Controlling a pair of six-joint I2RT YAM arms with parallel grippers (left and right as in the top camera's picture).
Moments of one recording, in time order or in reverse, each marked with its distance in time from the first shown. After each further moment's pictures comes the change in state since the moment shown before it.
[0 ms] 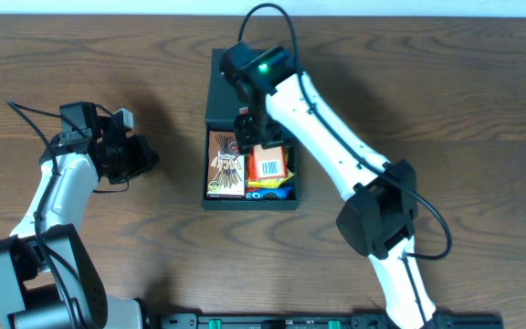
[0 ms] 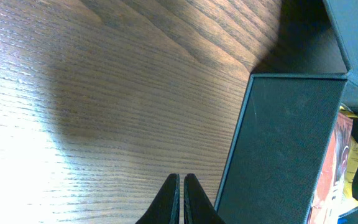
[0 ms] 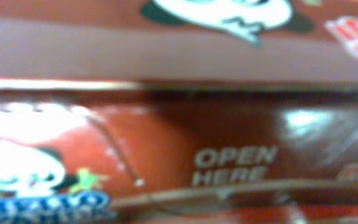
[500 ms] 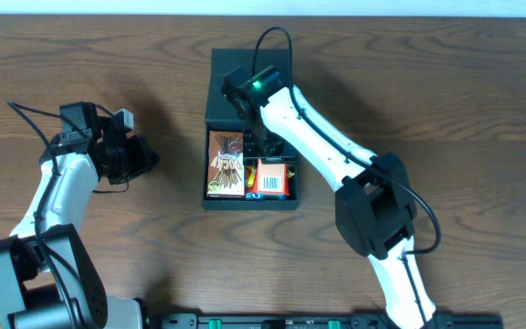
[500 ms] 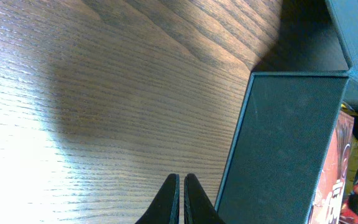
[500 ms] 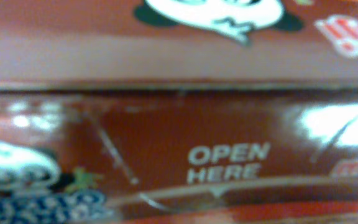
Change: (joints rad) left arm 0.000 0.000 0.000 -0.004 0.000 0.007; right arm 0.003 0.000 -0.211 0.107 0.012 0.184
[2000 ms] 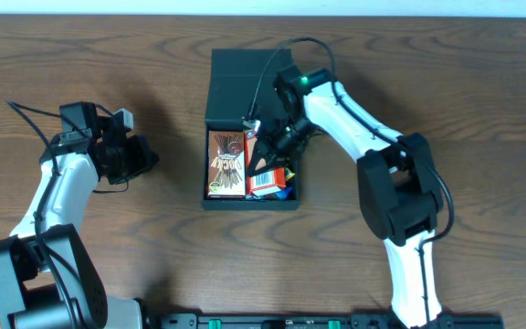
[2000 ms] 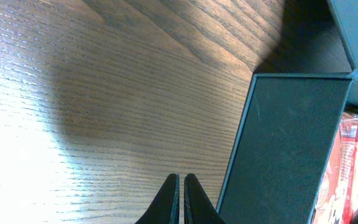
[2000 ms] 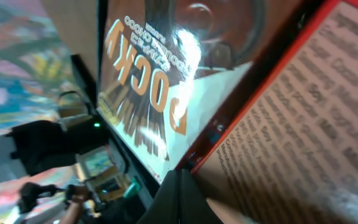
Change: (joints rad) left arm 0.000 0.000 0.000 0.003 -0.008 0.000; right arm -0.212 -0.014 -0.256 0.204 -0.869 -0.800
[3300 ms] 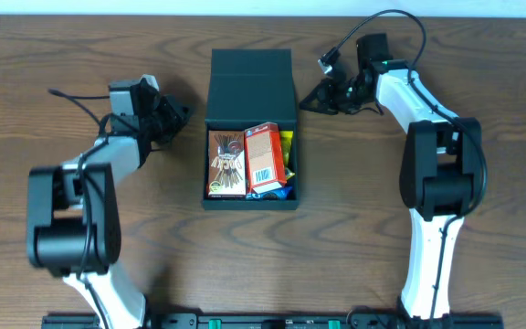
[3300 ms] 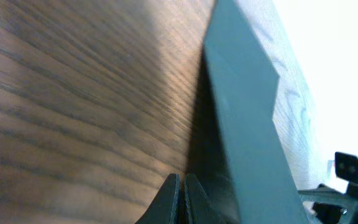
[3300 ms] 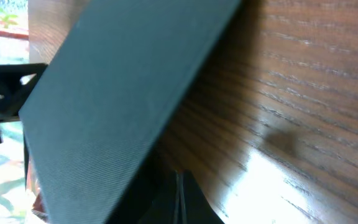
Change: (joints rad) left arm -0.190 0.339 0.058 0.748 0.035 -0.606; right arm -0.346 0.098 0.001 0.566 0.025 0.213
